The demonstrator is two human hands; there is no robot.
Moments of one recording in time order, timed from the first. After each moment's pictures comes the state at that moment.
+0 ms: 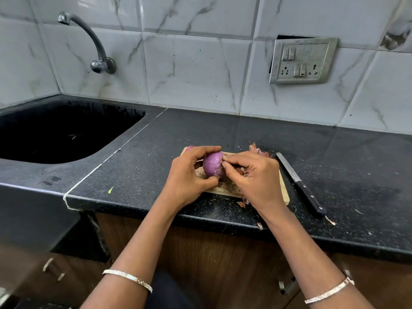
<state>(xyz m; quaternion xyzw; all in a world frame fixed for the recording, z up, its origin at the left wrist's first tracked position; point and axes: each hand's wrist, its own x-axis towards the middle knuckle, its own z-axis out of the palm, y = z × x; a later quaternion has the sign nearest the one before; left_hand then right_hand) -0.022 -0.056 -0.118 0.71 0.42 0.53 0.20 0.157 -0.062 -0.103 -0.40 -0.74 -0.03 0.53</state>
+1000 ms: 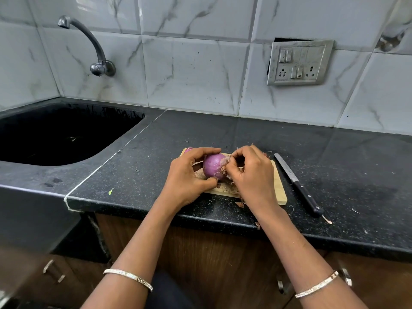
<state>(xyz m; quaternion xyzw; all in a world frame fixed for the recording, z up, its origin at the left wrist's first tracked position) -0.020 -0.058 -0.116 0.70 0.41 0.54 0.24 0.150 -0.055 -0.105 -0.50 -0.70 -0.08 0.49</state>
